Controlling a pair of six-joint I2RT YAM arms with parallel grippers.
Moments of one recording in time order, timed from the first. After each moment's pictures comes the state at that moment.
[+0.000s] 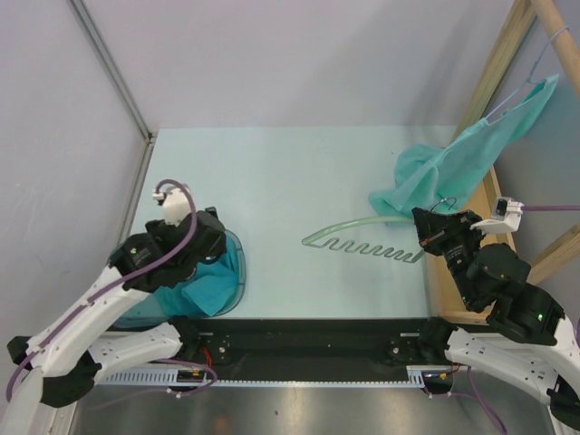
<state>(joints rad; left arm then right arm) -0.83 0.91 1.23 -1.32 -0.78 -0.89 0.97 0.49 1.00 -0.56 0.80 0.79</state>
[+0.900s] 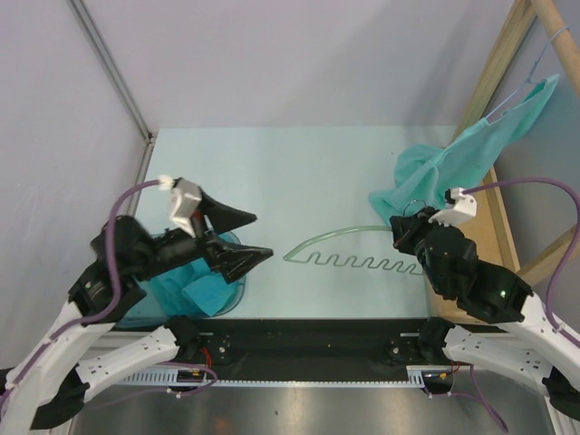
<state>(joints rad) -0.83 0.64 1.16 -0.42 0.29 -0.32 0.97 0.65 1.00 -0.67 0.78 0.75</state>
